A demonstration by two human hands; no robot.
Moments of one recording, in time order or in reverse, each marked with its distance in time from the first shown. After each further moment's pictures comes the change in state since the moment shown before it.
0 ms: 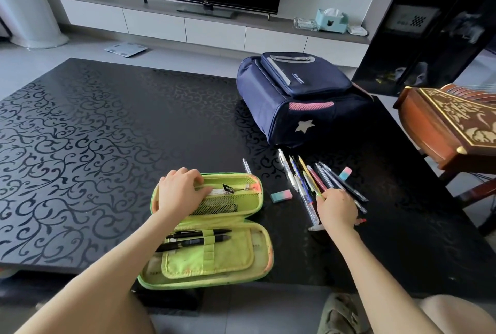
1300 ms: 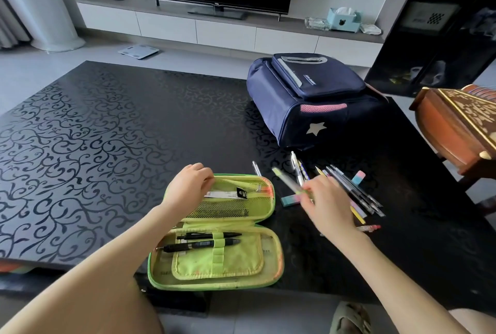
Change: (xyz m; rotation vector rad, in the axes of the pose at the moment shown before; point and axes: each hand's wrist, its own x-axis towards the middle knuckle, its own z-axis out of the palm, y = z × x) left_hand 0.012 -0.018 -0.004 -0.141 0.029 0.306; right_hand -0.026 -0.037 -0.031 0.182 0.187 -0.607
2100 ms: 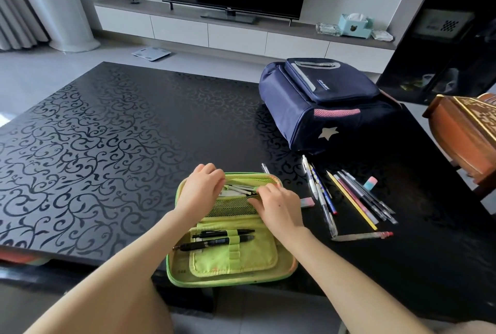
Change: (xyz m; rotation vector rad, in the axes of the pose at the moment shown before) left_hand -0.012 0.007 -0.003 0.047 0.119 0.032; right_hand 0.011 -0.081 0.066 -0.001 0.041 -0.274
